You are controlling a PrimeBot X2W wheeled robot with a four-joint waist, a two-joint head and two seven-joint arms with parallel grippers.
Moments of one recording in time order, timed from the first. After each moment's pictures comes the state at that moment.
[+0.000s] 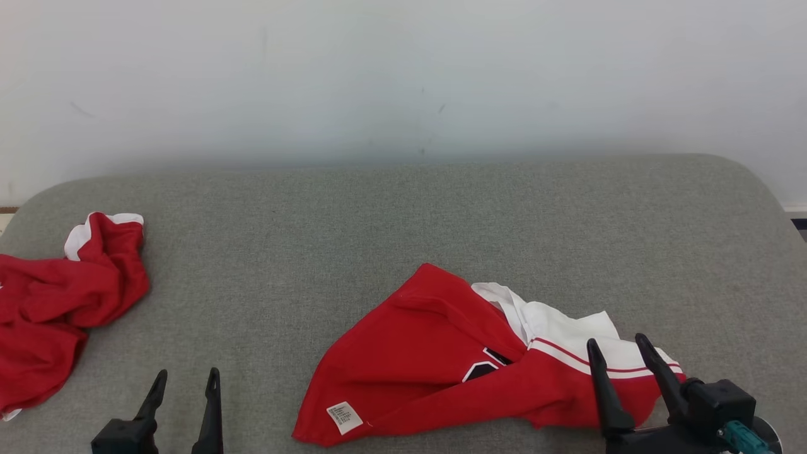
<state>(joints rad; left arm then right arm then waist) -0.09 0.37 -0.34 -0.03 -0.41 0.34 -0.12 0.05 -0.10 0.17 -0.13 0.13 0.13 0.00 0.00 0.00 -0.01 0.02</state>
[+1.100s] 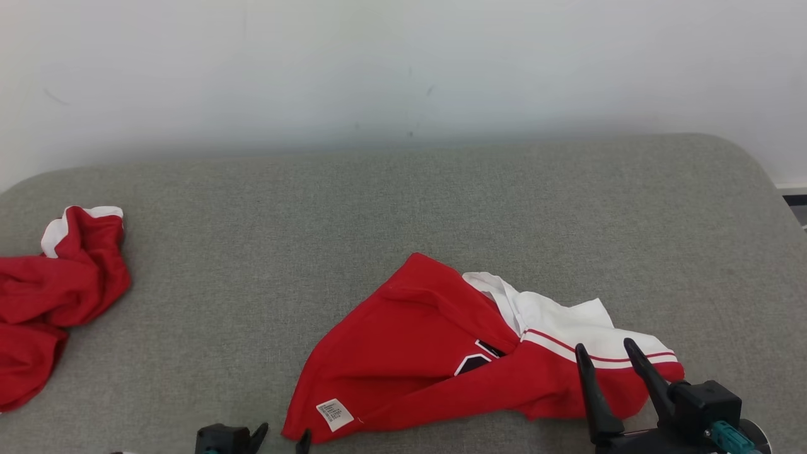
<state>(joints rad) -0.15 0.31 -0.51 0.11 -0.48 0.20 0.07 0.07 -0.07 0.18 -0.15 0.09 0.13 0.04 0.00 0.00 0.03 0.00</state>
